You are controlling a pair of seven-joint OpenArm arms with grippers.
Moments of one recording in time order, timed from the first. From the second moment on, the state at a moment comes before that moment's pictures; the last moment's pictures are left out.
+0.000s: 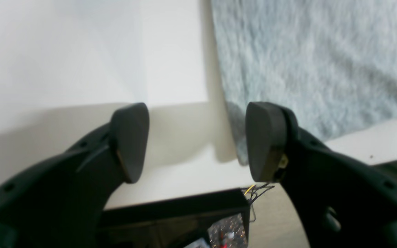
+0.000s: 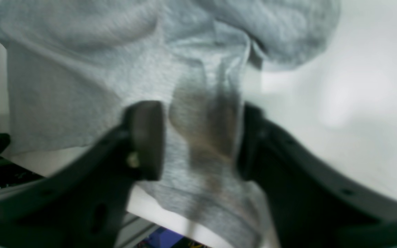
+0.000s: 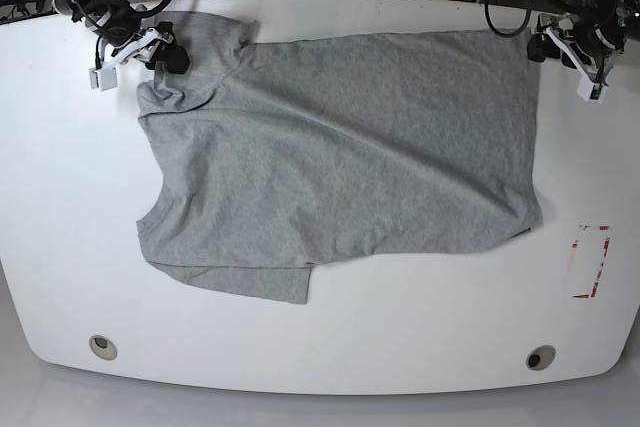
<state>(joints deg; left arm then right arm) 18.7 -16.0 -41.4 94.0 -34.3 -42.8 69.4 -15.7 1.8 49.5 89.4 51.9 41.6 -77.0</state>
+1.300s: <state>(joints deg) 24.3 -14.6 -35.3 96.3 -41.8 -43.2 70.5 -20.3 1.2 49.5 95.6 48.3 41.1 -80.9</state>
